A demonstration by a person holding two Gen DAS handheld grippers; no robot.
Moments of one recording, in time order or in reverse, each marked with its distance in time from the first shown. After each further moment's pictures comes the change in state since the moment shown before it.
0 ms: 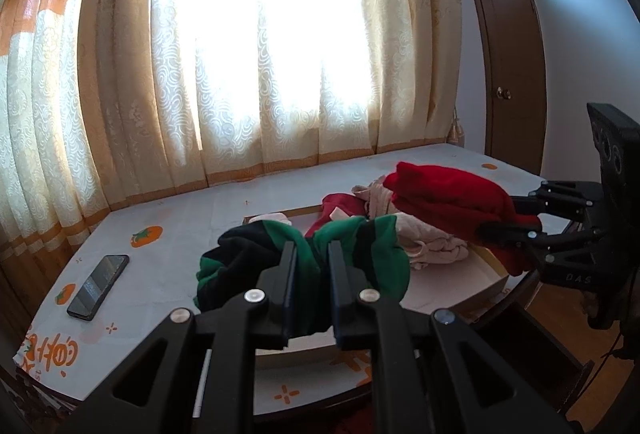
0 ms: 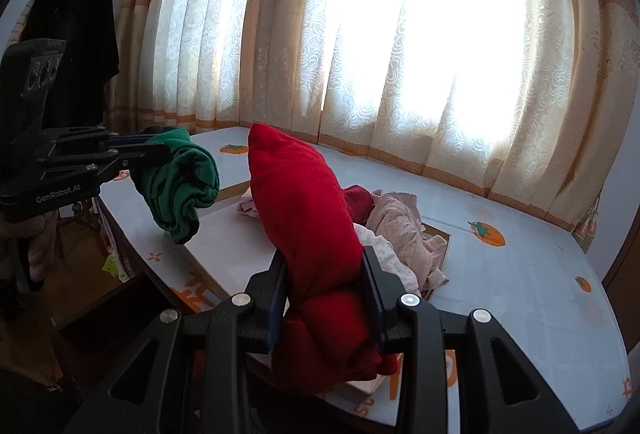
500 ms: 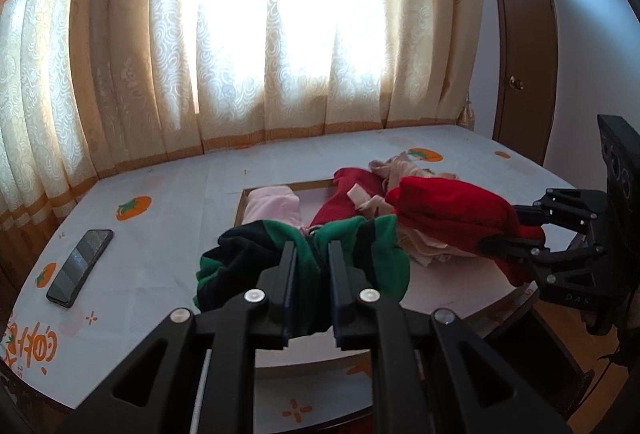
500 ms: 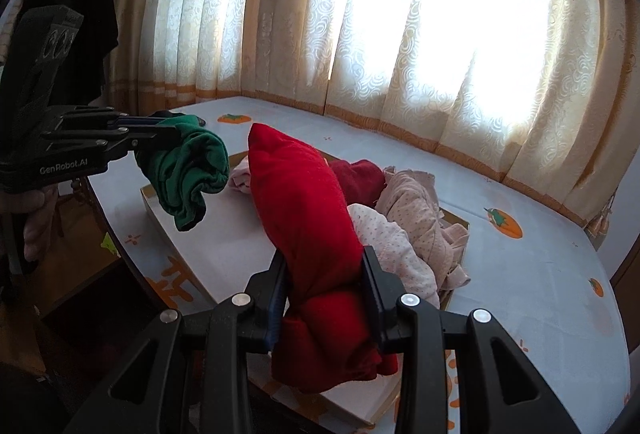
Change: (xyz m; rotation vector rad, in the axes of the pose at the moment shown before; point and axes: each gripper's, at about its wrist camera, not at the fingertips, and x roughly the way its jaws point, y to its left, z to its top) left arm 0.051 0.024 -0.002 -0.058 0.114 -0.019; right arm 0.043 -0.002 -0.001 -0.035 0.103 0.024
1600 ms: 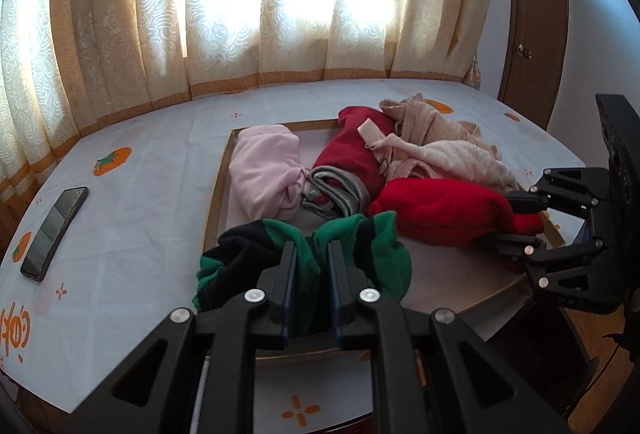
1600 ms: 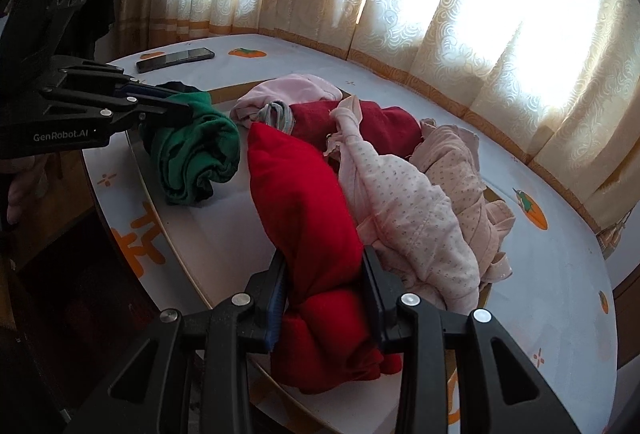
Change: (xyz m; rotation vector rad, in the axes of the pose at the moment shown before) left arm 0.046 0.006 -0.019 -0.017 0.161 -0.026; right arm 0.052 0.010 -0.009 -0.116 0.186 0.024
